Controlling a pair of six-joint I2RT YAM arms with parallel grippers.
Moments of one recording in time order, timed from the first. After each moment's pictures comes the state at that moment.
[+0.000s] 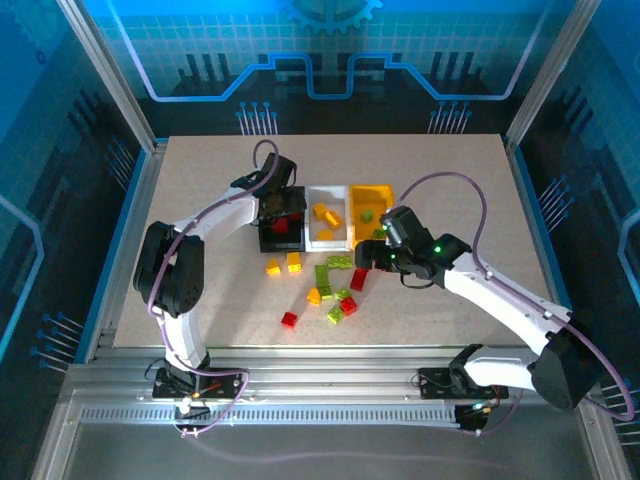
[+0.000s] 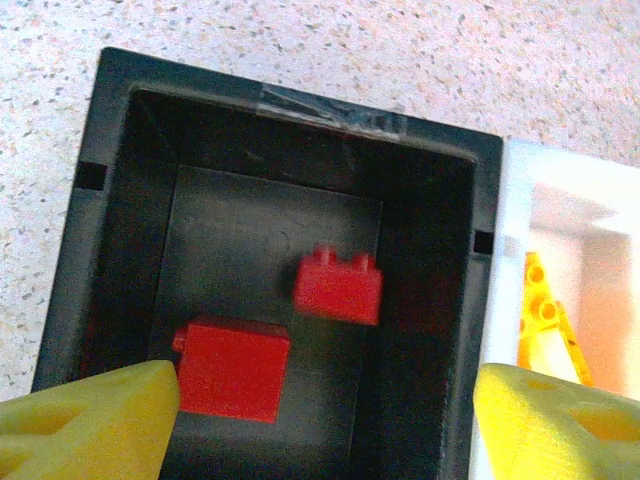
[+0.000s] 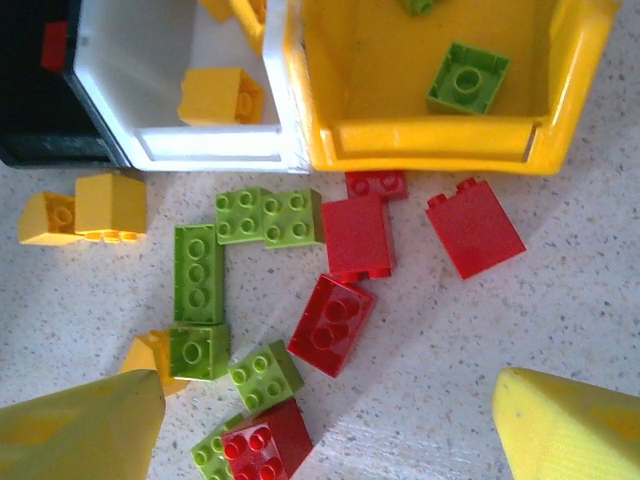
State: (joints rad) left arm -0.38 1.86 1.41 -0.55 -0.13 -0.64; right arm 0.63 1.23 0.94 -0.68 0.05 0.62
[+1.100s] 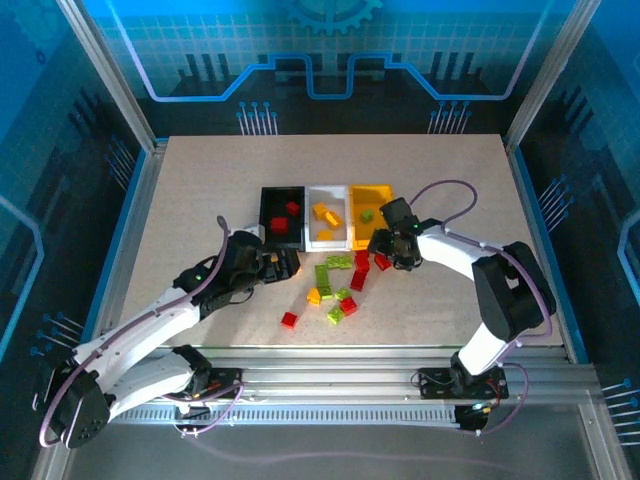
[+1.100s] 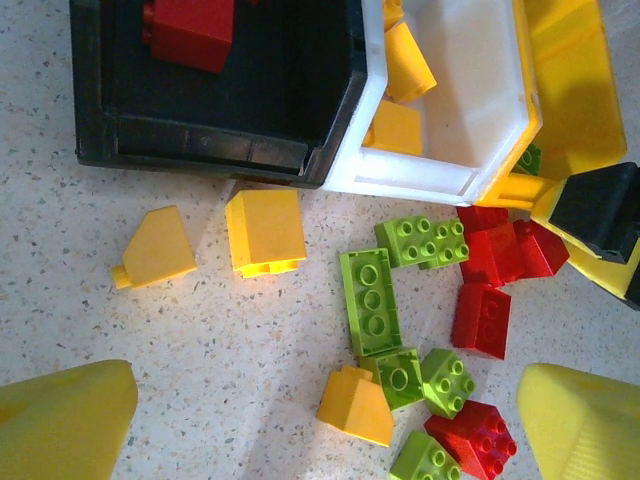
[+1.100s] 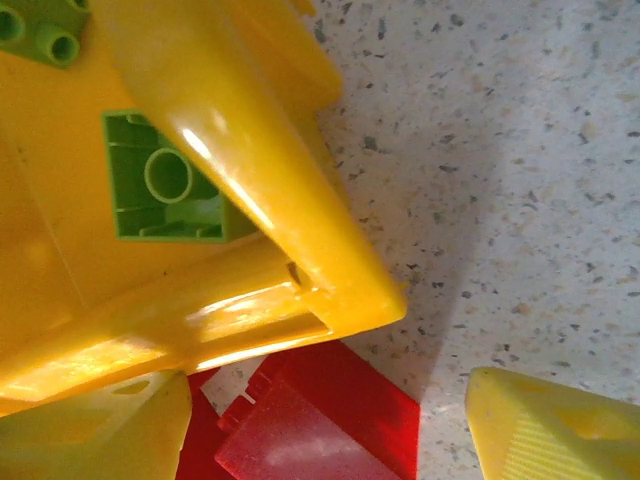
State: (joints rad) left arm -0.59 1.00 0.66 -0.41 -0.05 -0.79; right arm 0.42 1.65 0.95 -0.47 0.05 0.86
